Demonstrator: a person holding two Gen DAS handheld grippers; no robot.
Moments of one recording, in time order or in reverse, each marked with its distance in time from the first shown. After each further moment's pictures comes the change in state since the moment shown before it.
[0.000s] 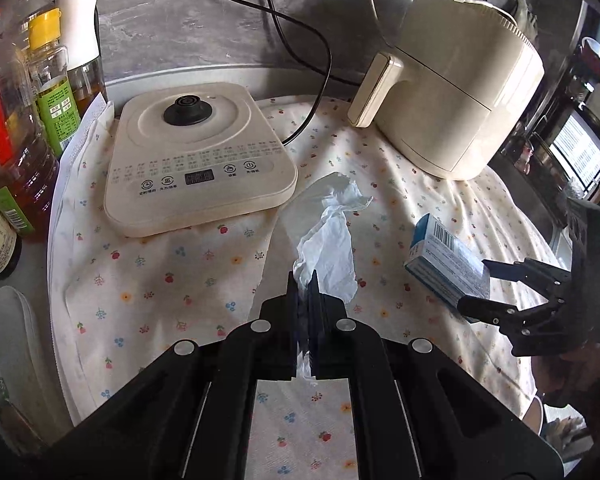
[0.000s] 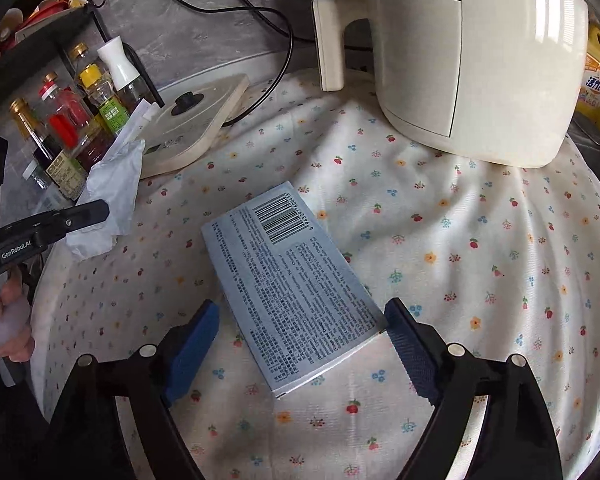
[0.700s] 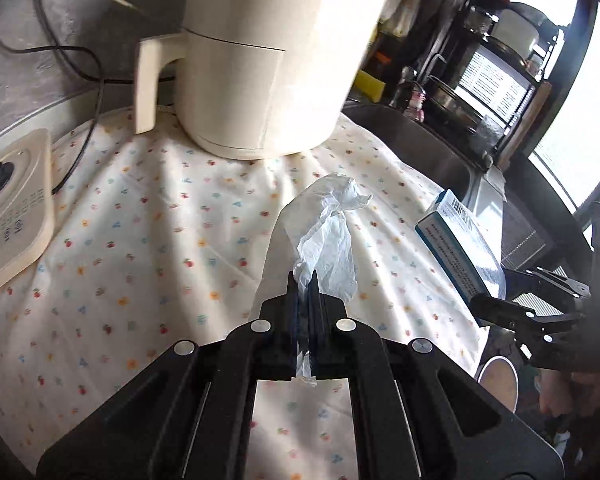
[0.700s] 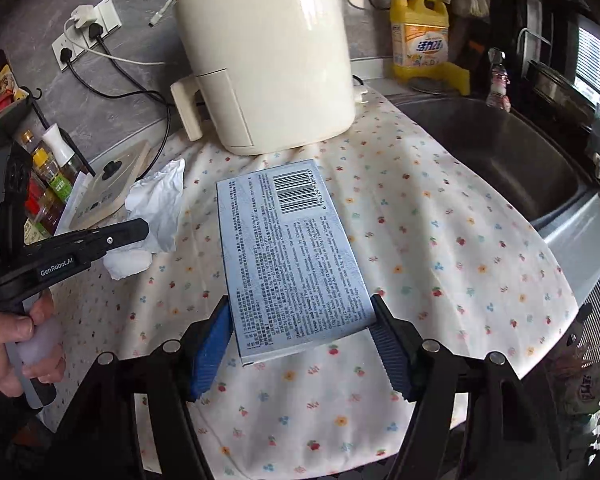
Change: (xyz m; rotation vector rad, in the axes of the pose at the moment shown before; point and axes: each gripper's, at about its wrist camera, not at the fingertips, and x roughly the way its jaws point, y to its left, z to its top) left arm 0.044 -0.189 0.000 0.264 0.052 -0.286; right arm -0.158 -0.102 -0.108 0.356 -0.173 -0.276
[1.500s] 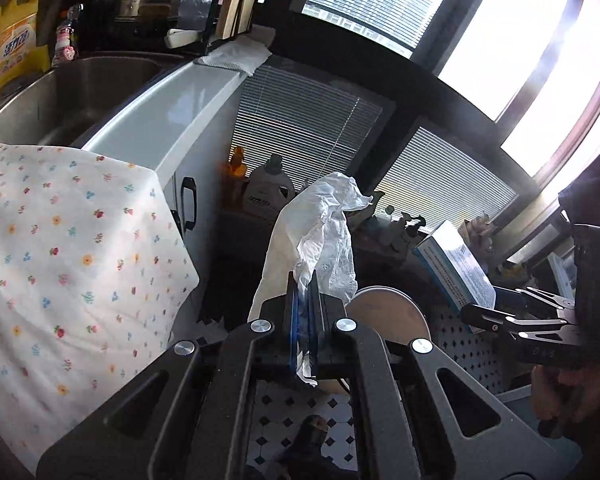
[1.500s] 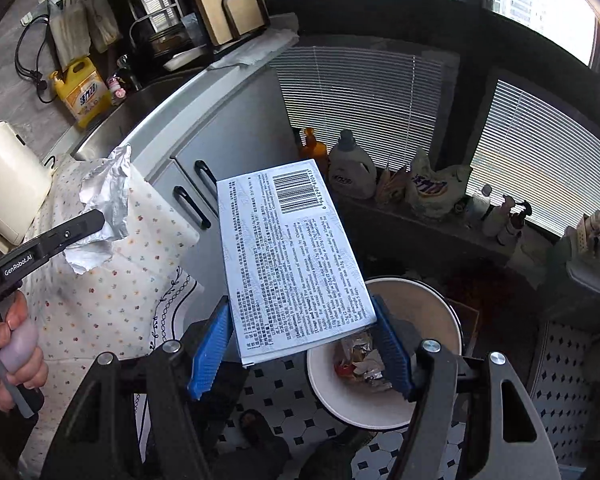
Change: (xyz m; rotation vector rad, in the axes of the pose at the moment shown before) left arm 0.119 -0.365 -0.080 0.447 0.235 -0.449; right arm -0.181 -0.281 -0.260 0.677 0.008 -0.463
